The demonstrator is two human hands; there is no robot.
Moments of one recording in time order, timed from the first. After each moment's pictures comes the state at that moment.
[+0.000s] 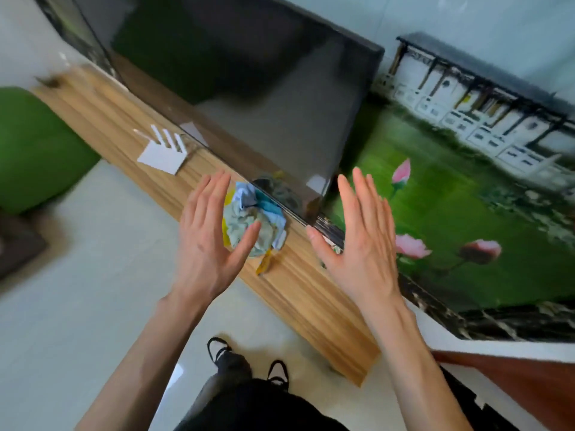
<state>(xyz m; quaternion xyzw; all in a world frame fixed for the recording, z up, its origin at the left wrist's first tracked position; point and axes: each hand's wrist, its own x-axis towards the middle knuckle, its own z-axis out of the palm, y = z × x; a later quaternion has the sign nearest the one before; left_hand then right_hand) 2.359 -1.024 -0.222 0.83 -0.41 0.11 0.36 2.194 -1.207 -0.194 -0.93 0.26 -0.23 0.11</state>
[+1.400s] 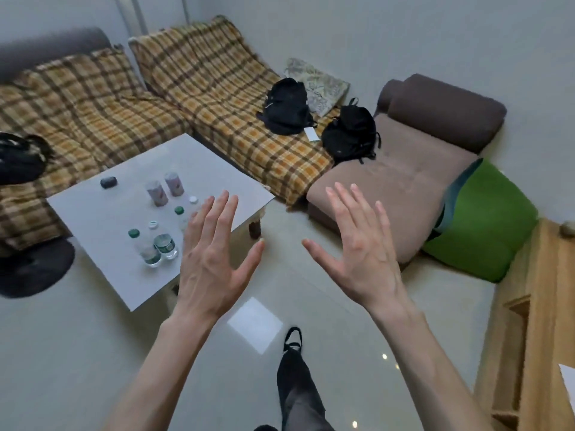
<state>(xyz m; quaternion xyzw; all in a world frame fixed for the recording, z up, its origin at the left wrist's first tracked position) 2.342 -0.178 -0.183 0.88 0.32 0.33 0.12 2.537 -0.334 -0.148 -0.82 -0.52 -0.14 0.19</state>
